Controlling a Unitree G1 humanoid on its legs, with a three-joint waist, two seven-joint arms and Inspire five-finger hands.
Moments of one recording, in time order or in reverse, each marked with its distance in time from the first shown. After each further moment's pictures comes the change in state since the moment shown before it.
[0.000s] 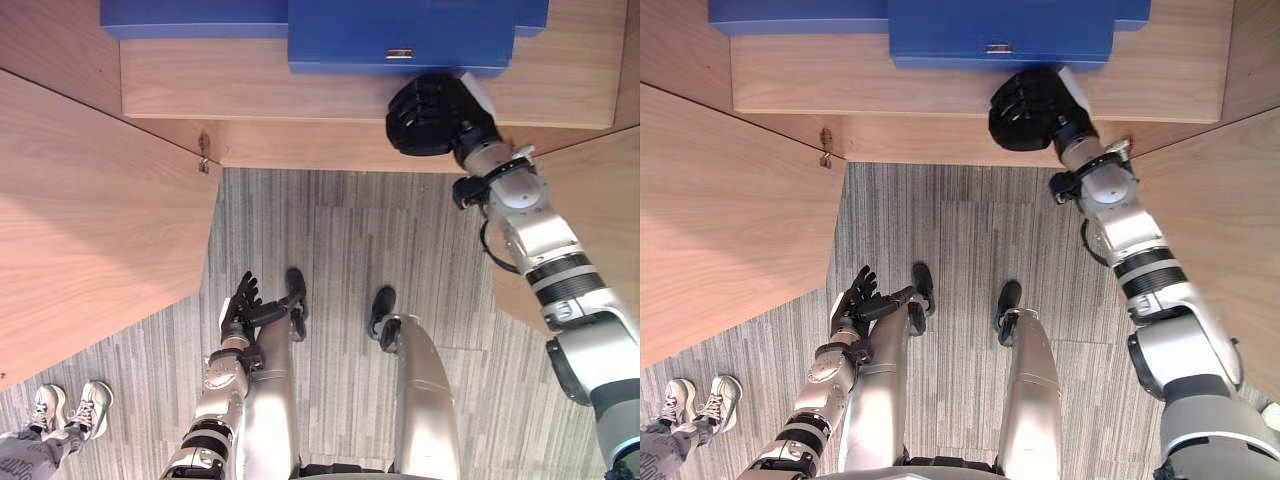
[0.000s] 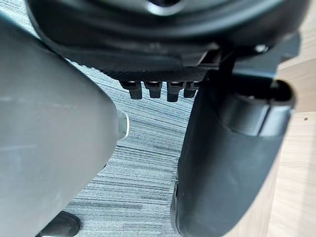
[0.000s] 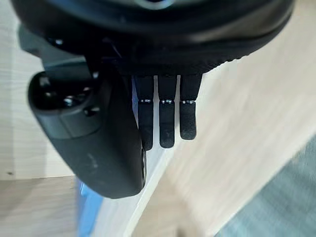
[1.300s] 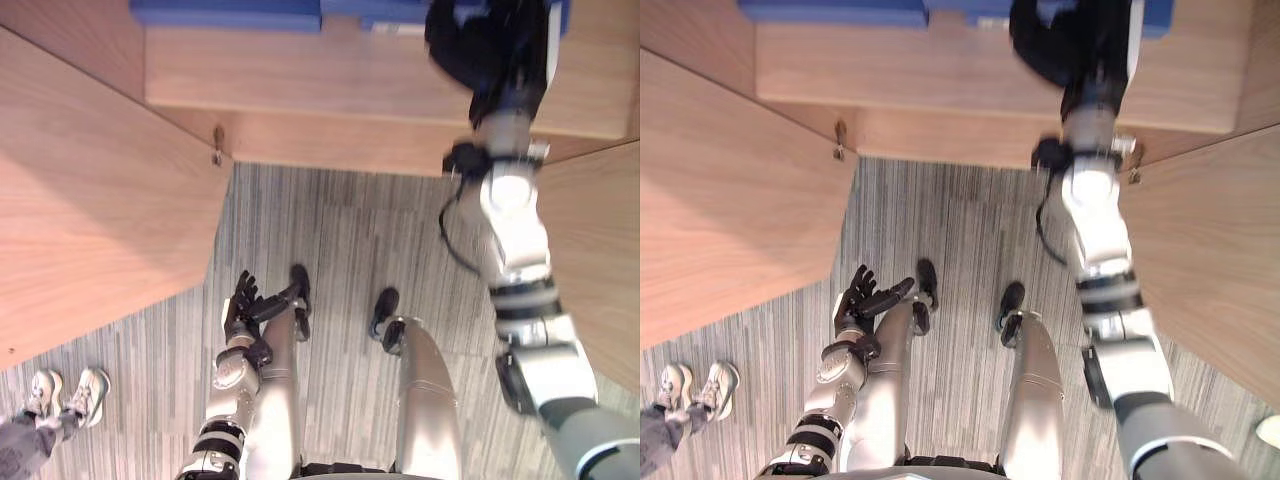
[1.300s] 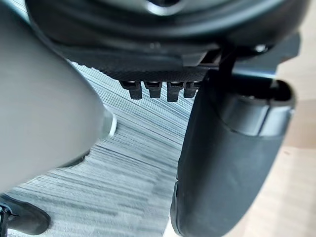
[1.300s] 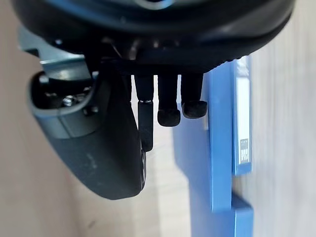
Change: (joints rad) left arm 0.073 -0.078 0.040 -0.074 -0.008 0.017 0.068; right arm 0.403 0.286 -0.253 -0.557 -0.143 -0.068 -0.346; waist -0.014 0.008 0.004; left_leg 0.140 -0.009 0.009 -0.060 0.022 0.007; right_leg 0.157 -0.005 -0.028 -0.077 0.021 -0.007
